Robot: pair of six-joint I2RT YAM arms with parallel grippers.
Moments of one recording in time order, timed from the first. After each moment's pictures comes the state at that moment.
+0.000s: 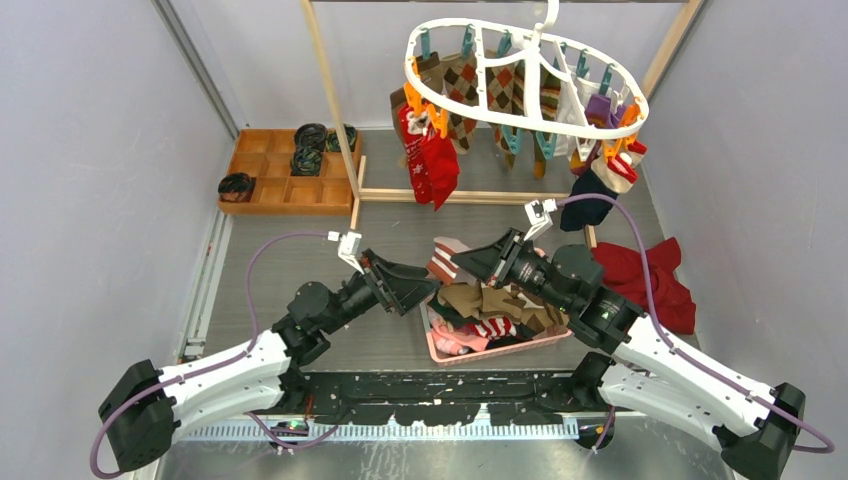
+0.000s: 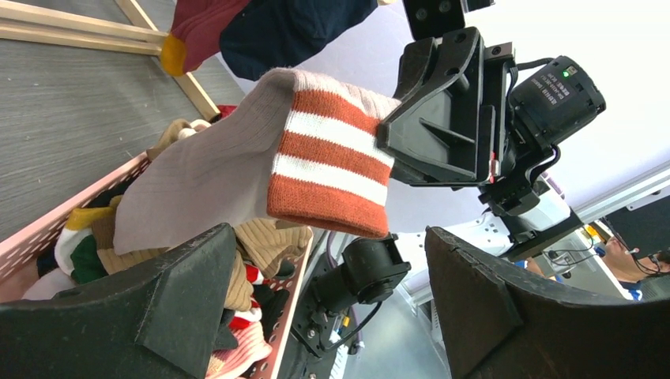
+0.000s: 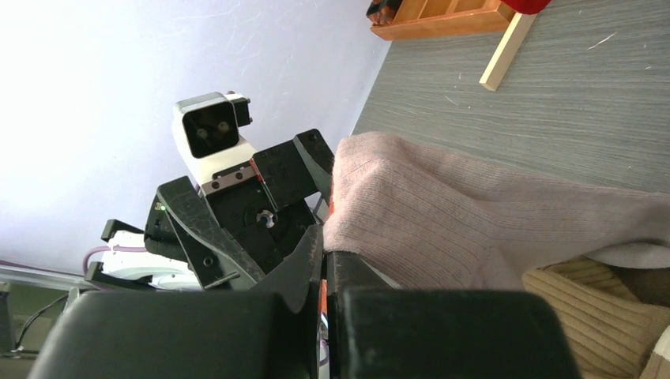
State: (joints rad) left arm -0.91 0.82 0.30 0.73 0.11 -0.90; right arm 0.84 0.74 0.65 0.06 -0.08 0.97
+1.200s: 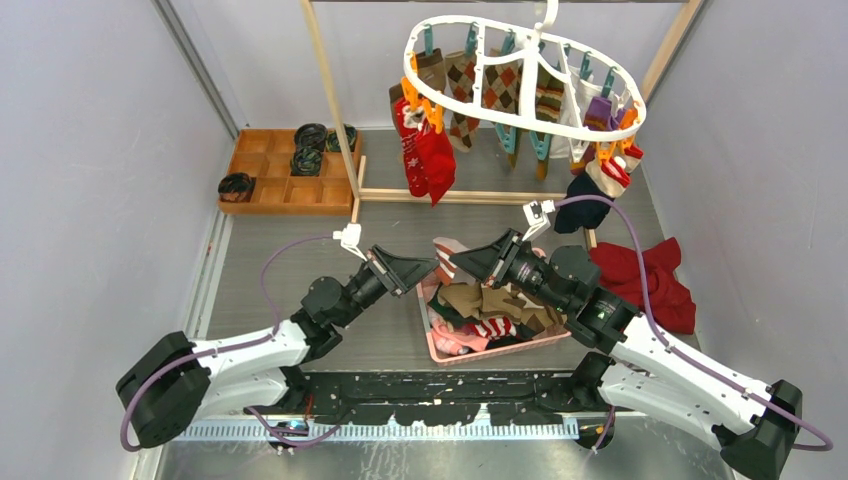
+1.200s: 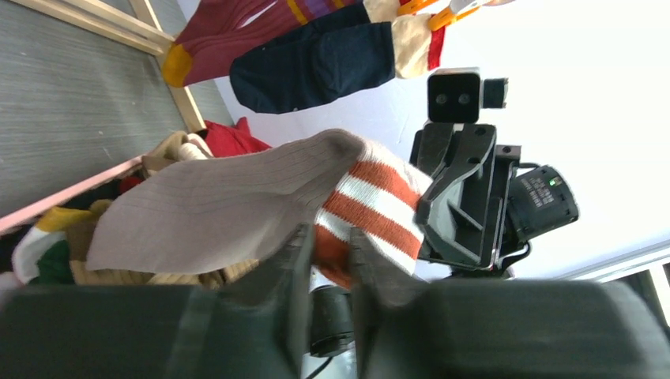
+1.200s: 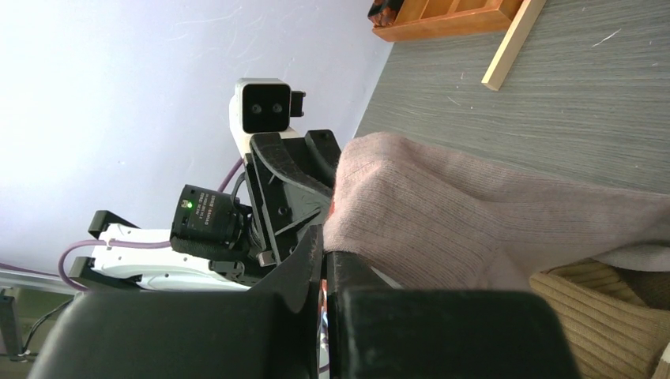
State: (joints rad) left arm -0.88 1.03 0.28 0.96 0.01 -1.16; right arm 0.84 0.75 0.62 0.11 -0.08 0.99
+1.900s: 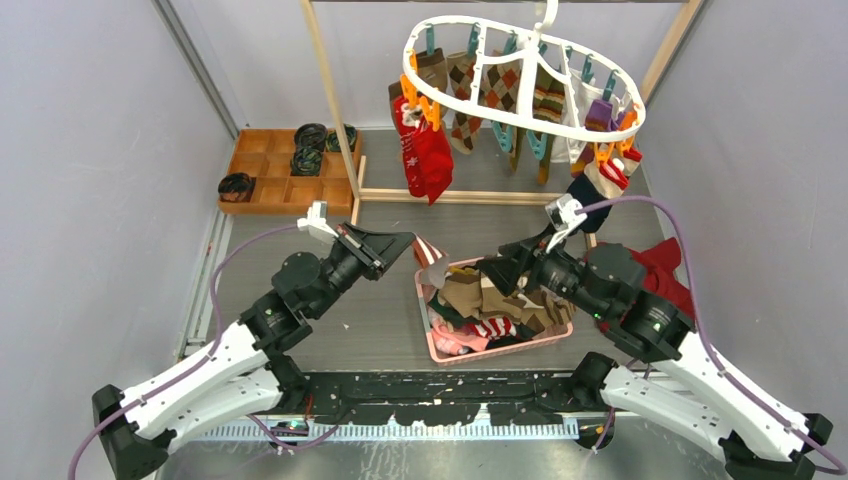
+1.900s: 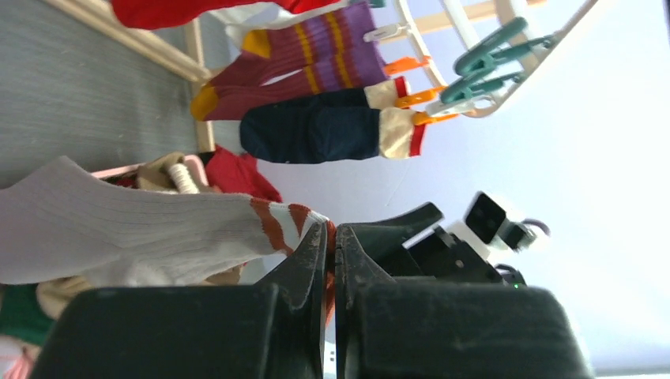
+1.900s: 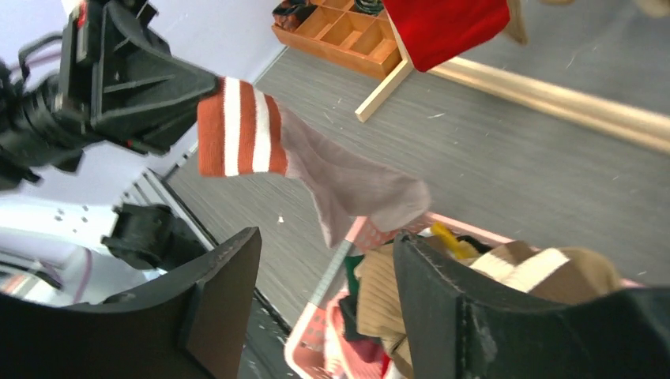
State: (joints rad) left arm -0.88 0.73 0.61 0.21 -0.17 -1.29; right arm 0.84 0.65 0.85 -0.34 0.01 0.48
